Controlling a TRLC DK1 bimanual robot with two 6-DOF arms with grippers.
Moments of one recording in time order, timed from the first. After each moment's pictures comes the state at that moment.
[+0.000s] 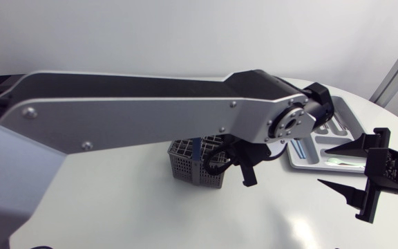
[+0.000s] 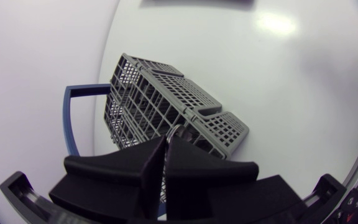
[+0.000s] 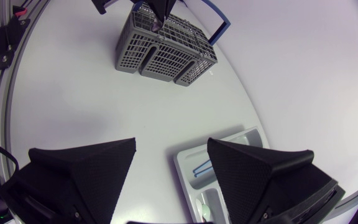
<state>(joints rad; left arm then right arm) -1.08 2.15 1.86 -1.00 -0.68 0.27 -0.40 0.95 0.56 -0.61 -0.73 -1.52</state>
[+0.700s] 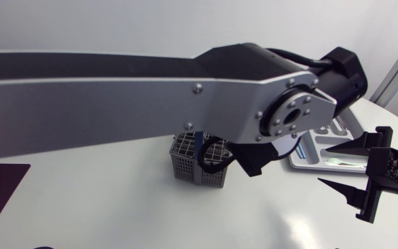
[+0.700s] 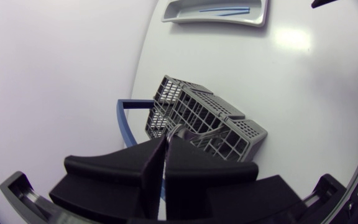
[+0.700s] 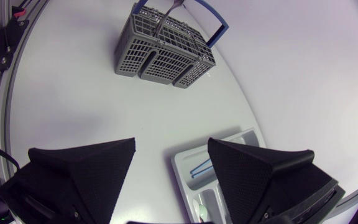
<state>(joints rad) -1.13 2.00 1.77 -0.85 -0.80 0.41 -0.39 0.92 0.56 -0.61 -0.72 -1.50</state>
